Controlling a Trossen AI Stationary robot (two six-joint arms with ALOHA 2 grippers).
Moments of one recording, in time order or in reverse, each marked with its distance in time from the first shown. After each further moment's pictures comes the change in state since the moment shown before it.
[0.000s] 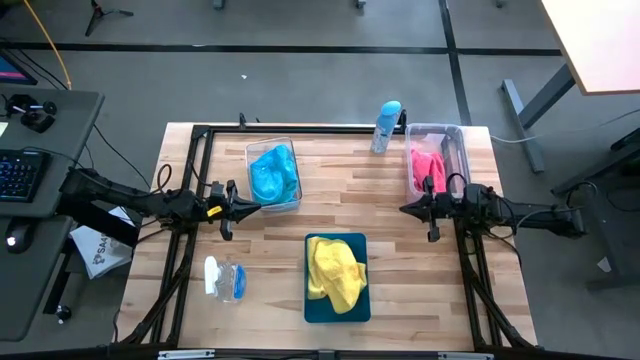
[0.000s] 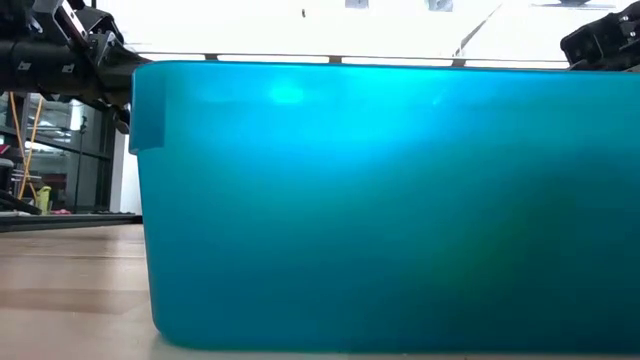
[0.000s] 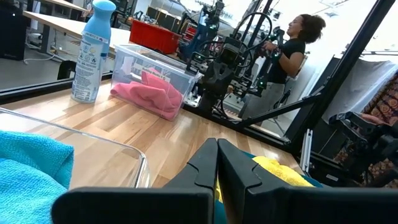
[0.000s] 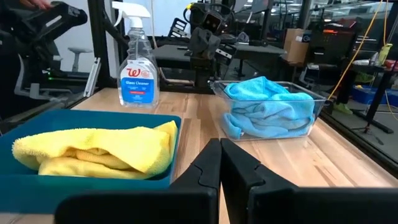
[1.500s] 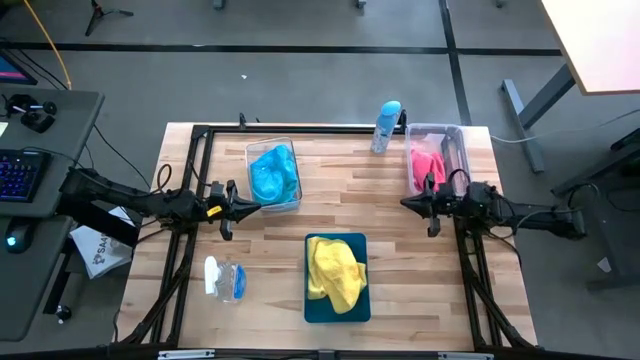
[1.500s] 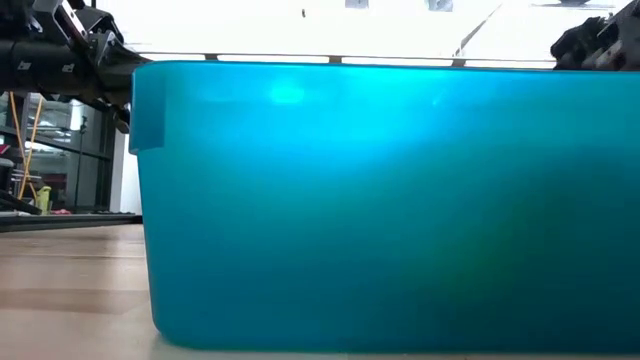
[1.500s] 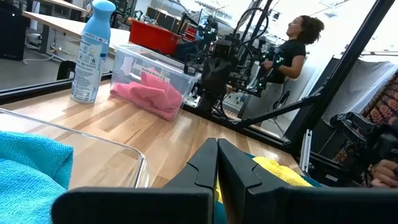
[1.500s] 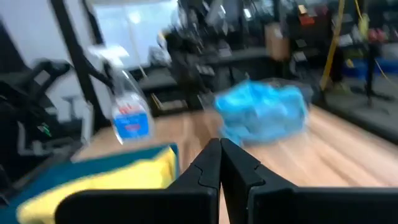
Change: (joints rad) left arm 0.000 0.000 0.000 0.002 0.001 0.000; right arm -0.022 0.012 0.000 0.069 0.059 0.242
